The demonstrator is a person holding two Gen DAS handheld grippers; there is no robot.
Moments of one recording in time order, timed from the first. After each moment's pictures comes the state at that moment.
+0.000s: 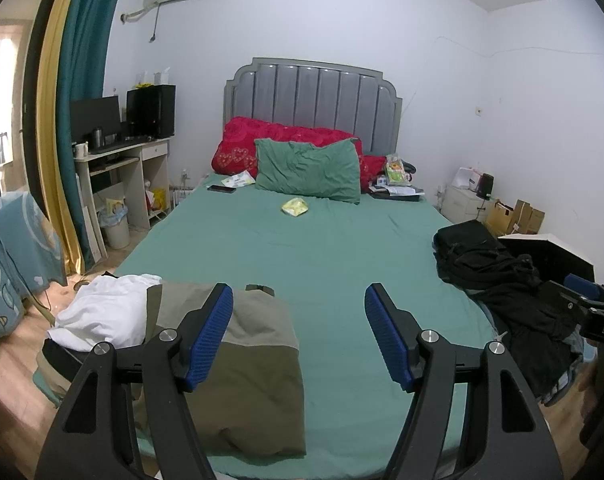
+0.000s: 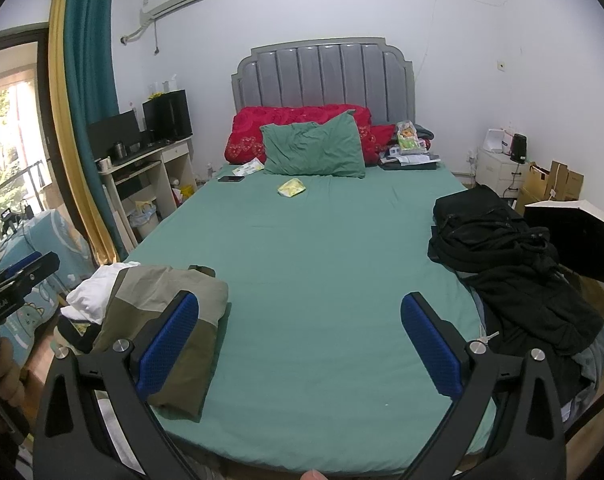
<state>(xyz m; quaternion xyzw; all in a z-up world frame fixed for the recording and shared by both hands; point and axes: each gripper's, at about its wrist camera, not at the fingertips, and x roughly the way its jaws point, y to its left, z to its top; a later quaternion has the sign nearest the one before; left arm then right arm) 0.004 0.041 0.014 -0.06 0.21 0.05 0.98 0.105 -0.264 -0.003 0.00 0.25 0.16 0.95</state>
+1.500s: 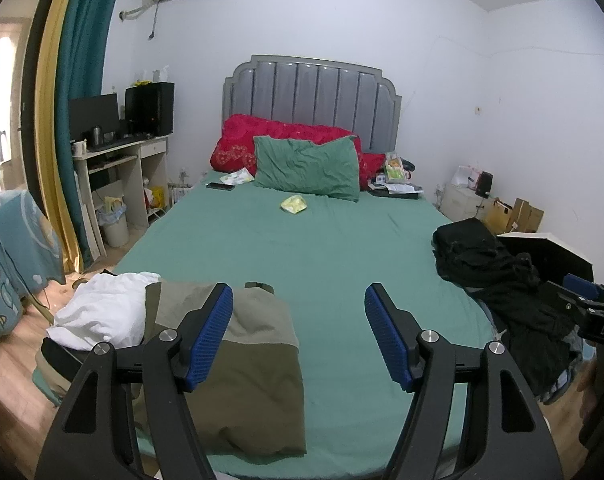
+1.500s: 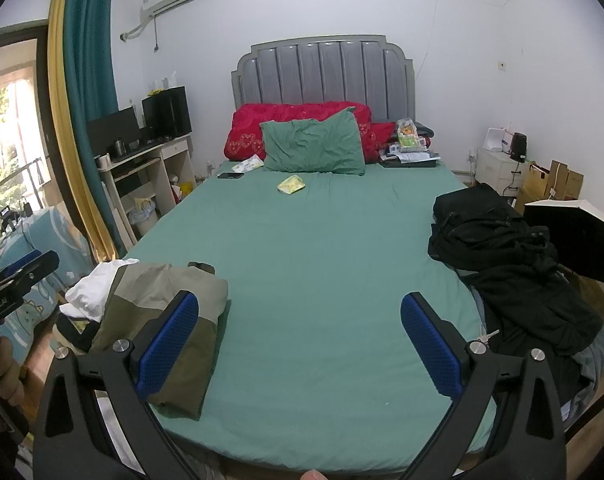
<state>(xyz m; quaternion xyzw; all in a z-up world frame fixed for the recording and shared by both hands) 0.004 0.042 0.012 -0.06 0.21 0.05 0.97 0.104 -0.264 -0.002 0.00 0.26 0.16 0.95</state>
